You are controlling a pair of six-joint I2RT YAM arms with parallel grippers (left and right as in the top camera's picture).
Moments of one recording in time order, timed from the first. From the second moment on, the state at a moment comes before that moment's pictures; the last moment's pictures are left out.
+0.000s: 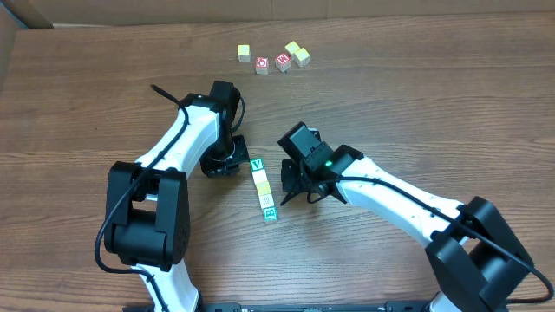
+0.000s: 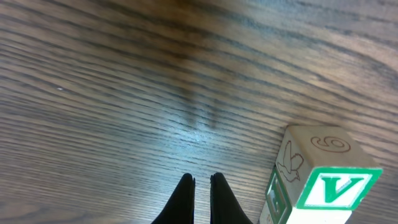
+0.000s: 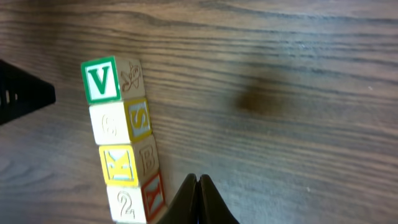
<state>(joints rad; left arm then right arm) -0.20 1.95 1.34 -1.04 0.04 -0.49 0.76 1.79 1.17 -0.54 -0.05 0.70</state>
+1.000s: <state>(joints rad) -0.27 1.95 1.24 -0.88 0.11 -0.37 0.72 1.80 1.17 -0.54 0.08 0.70</state>
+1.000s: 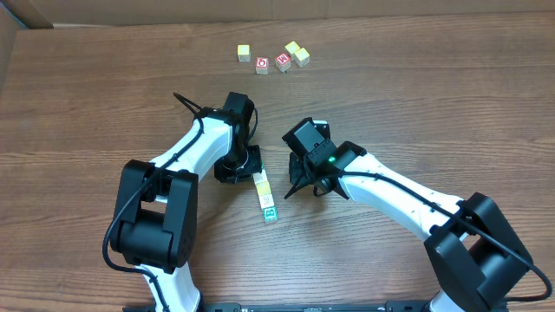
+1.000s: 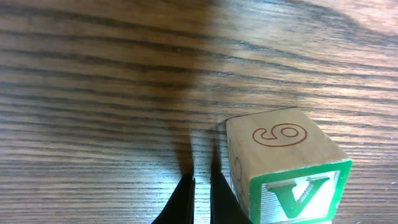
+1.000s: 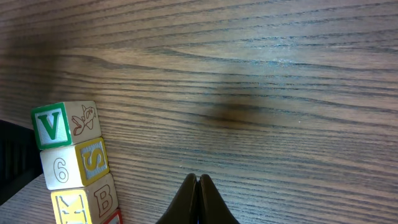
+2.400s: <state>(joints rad) -0.16 1.70 1.70 -1.31 0.08 -0.44 0.40 1.72 1.52 -1.04 0.03 0.52</state>
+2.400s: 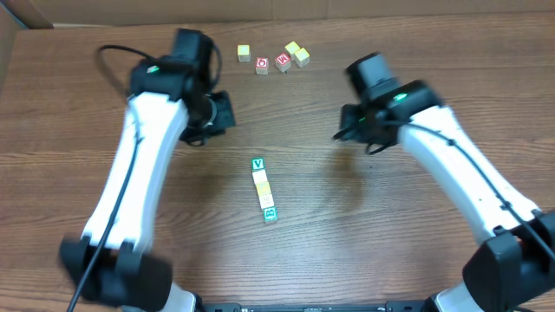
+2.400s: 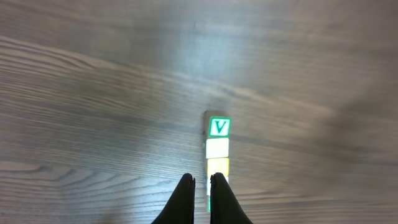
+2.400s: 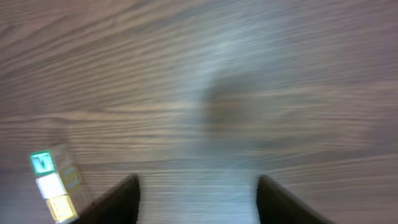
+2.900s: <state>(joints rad) -0.12 1.43 1.72 -1.36 -0.01 -0.50 0.11 1.71 1.53 -1.08 0.03 0.40</state>
